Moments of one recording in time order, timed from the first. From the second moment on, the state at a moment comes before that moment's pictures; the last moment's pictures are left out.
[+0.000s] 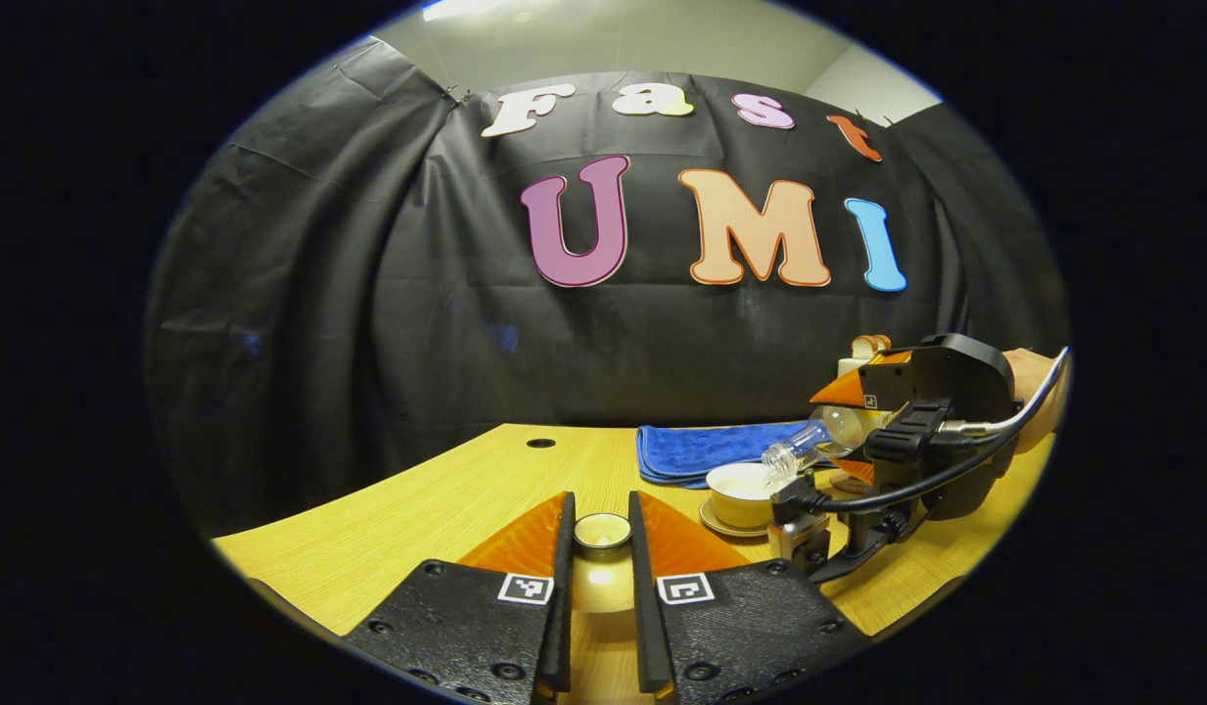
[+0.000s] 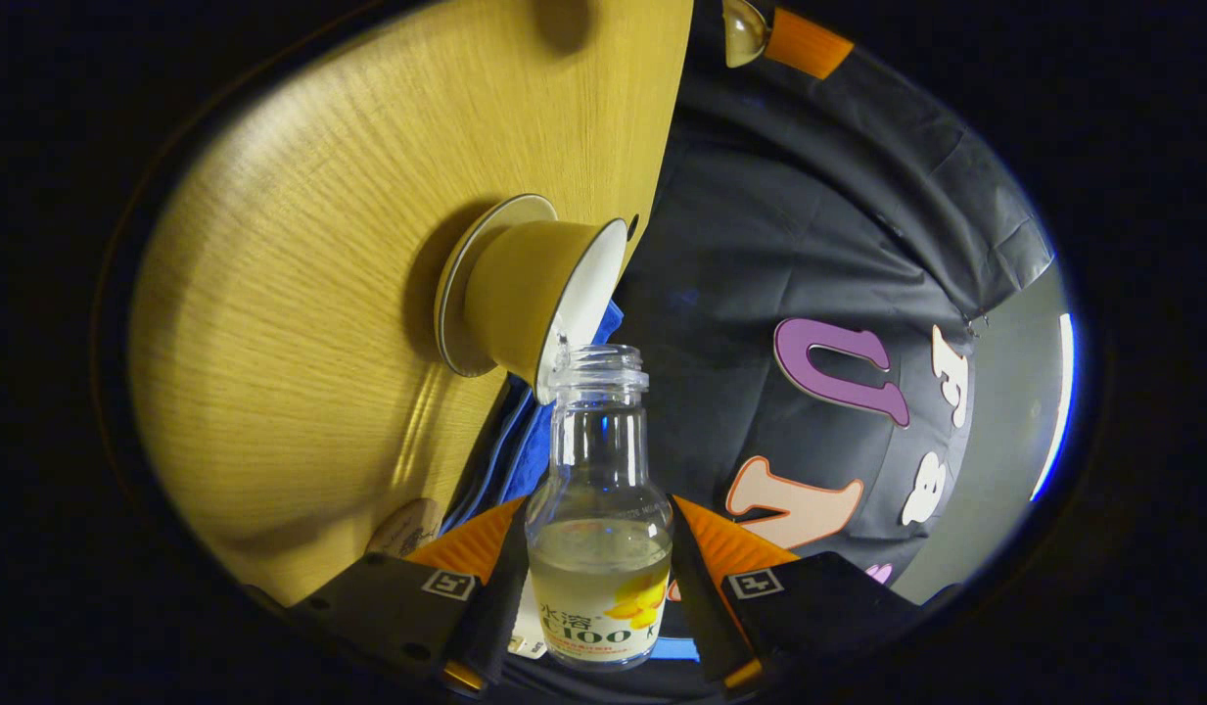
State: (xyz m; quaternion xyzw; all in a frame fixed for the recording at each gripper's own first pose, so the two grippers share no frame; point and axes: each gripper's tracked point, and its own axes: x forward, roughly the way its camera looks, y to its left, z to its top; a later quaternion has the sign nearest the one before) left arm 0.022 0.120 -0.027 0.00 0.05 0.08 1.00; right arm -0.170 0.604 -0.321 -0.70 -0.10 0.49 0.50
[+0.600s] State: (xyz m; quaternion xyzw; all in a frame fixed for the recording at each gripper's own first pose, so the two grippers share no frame) left arm 0.021 0.122 -0.027 0.00 0.05 0.09 0.99; right arm -0.165 0.624 -0.309 -0.74 -0.17 0.49 0.43
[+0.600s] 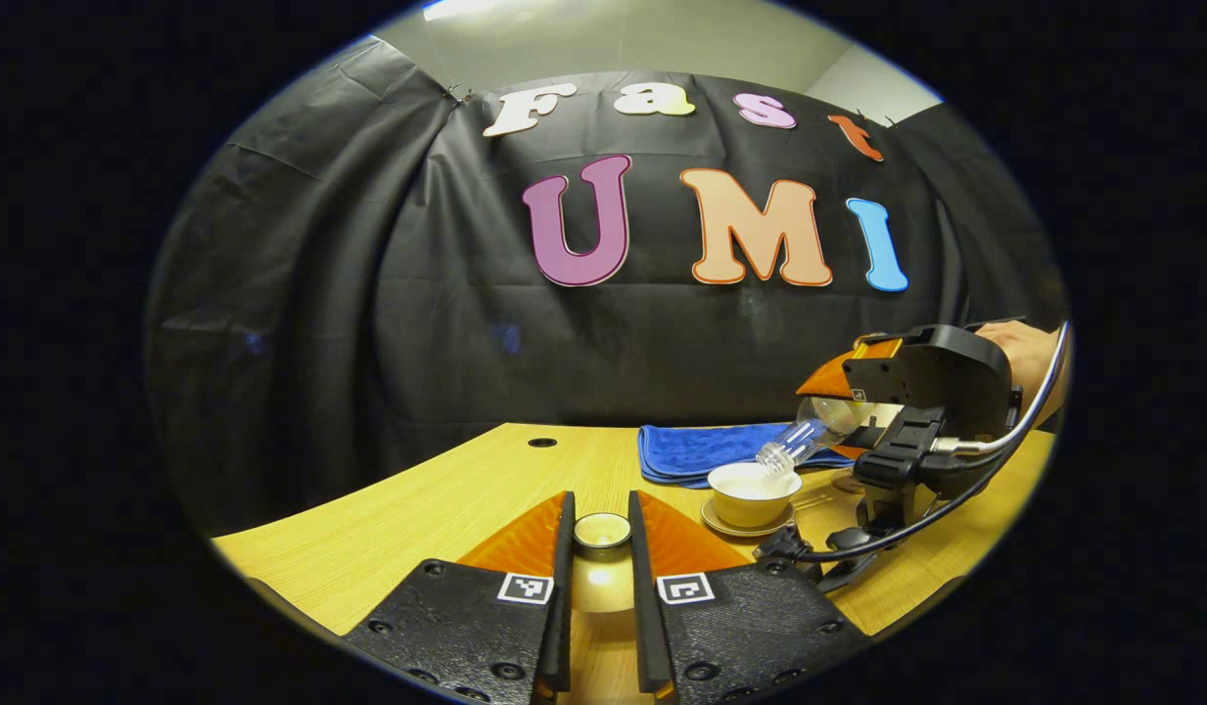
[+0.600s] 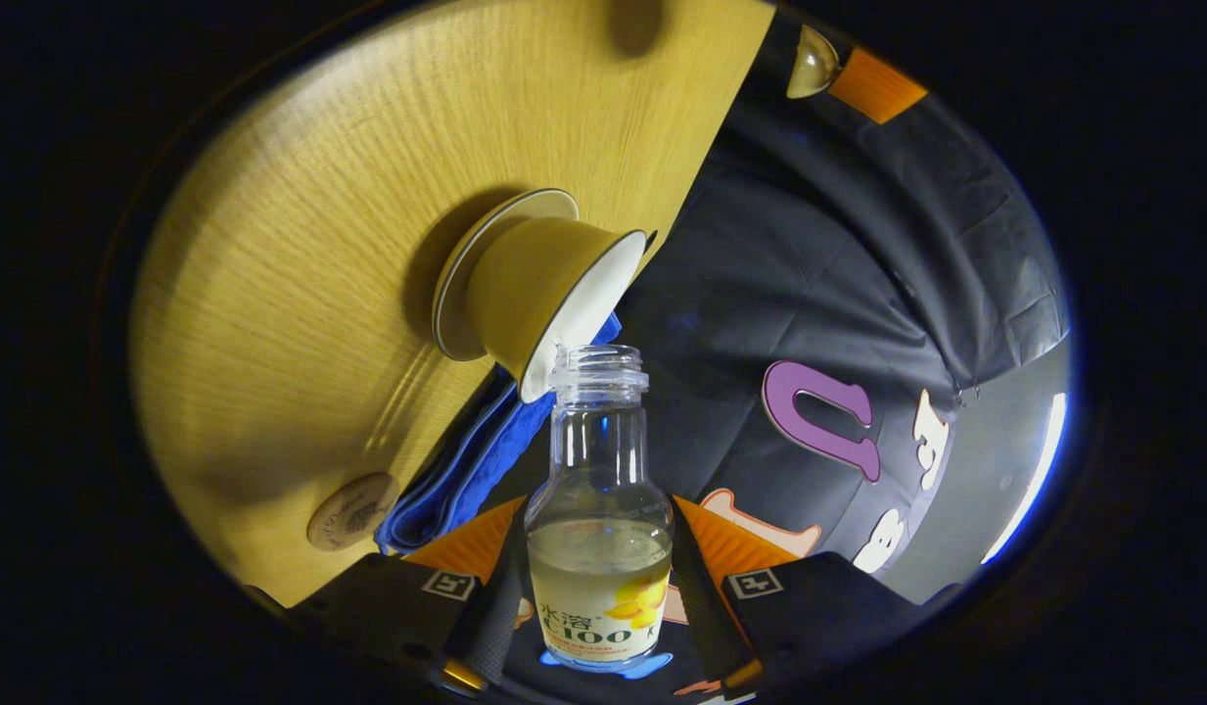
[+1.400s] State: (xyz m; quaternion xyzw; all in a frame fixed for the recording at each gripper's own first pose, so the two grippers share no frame) left arm 0.021 0.125 -0.027 0.00 0.05 0.09 0.99; right arm -0.174 0.615 -0.325 -0.68 -0.07 0.53 0.50
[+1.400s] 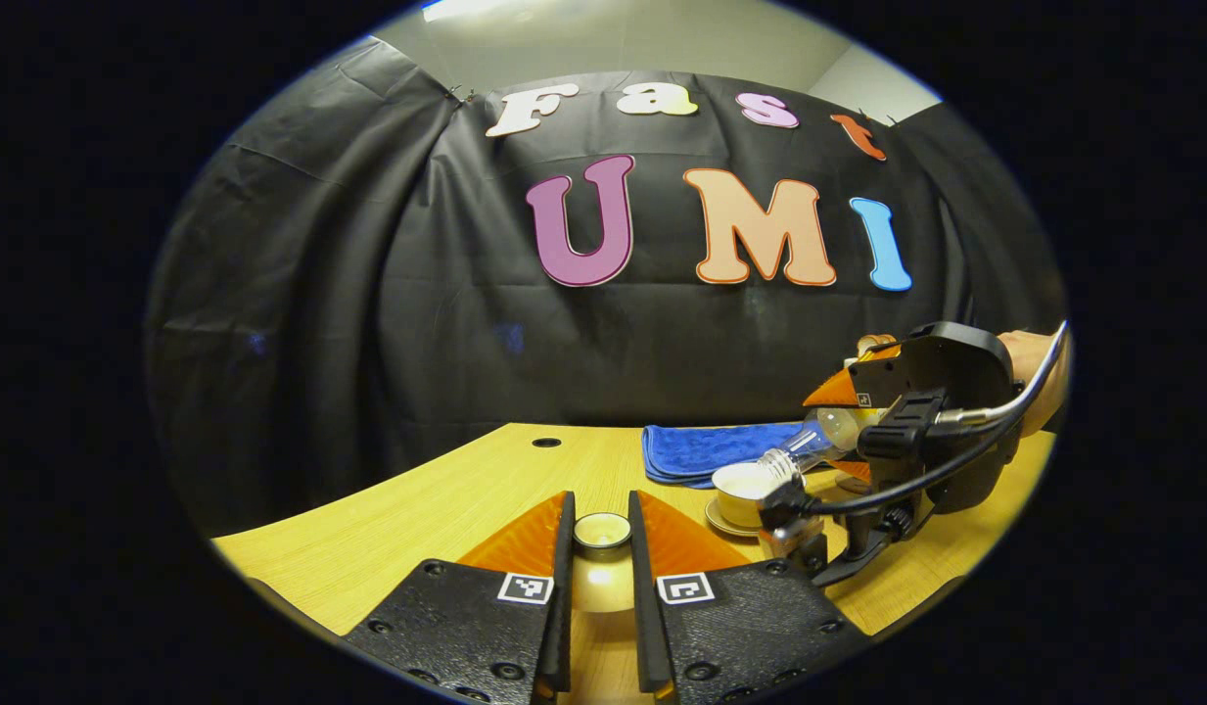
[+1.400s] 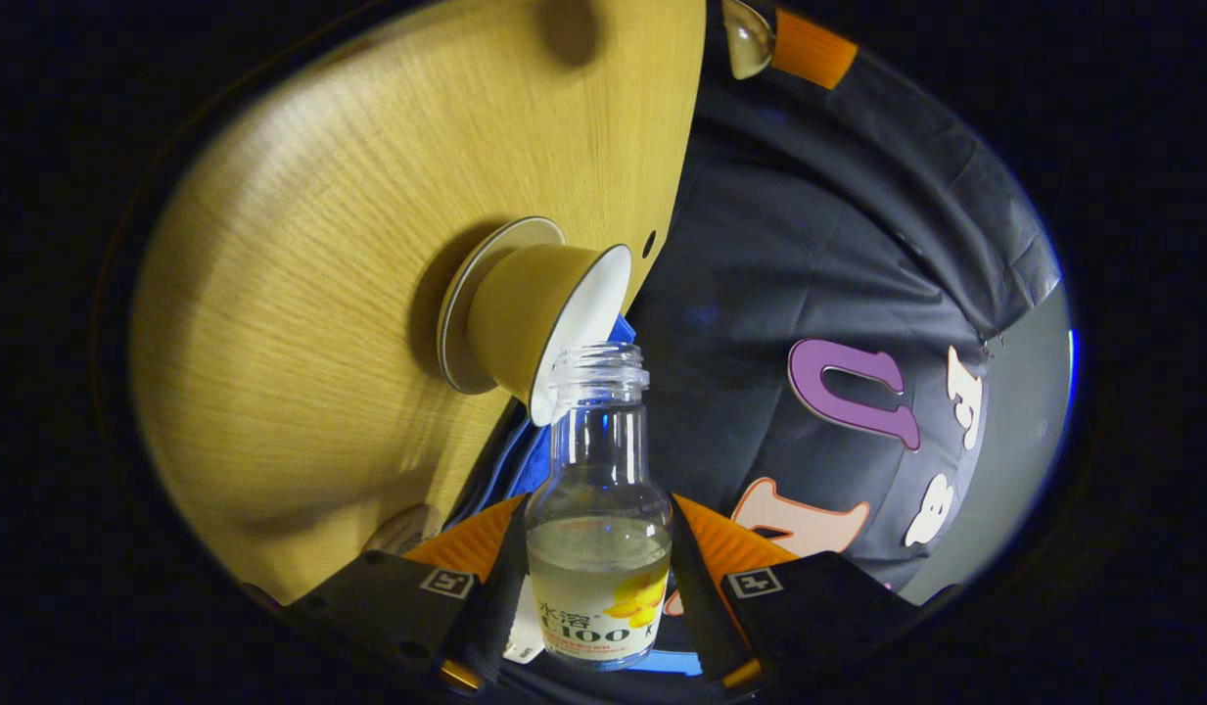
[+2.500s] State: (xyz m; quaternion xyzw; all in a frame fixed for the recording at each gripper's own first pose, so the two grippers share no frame) left arm 0.022 0.126 -0.028 0.00 0.05 0.09 0.99; right arm -0.102 0.574 -0.307 -0.21 0.23 0.44 0.84
